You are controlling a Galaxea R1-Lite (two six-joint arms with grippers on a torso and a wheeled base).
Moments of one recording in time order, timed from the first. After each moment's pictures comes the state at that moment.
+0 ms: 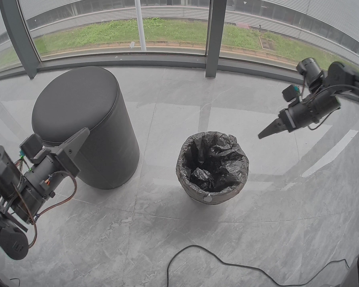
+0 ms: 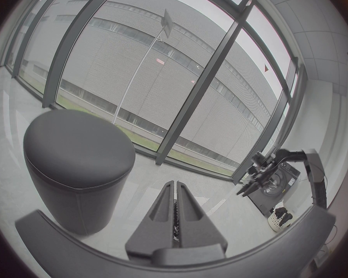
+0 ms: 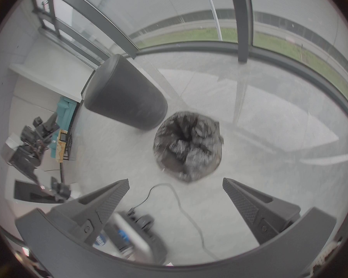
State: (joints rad) left arm -0.26 1.60 -0.31 -1.52 -0.21 -0.37; right arm 0.15 2.05 -2.00 0.88 0.45 -0.24
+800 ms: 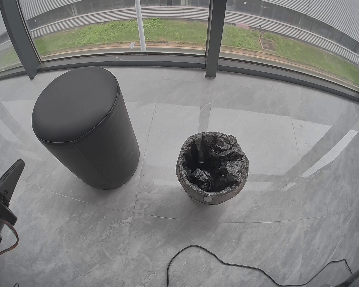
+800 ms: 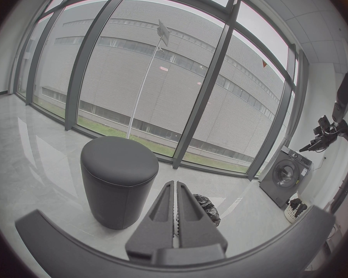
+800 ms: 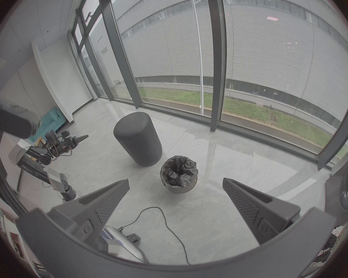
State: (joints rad) left arm -0.08 0.87 -0.13 -0.97 -0.25 -0.28; right arm 0.01 1.00 -1.63 1.00 0.43 -0.23
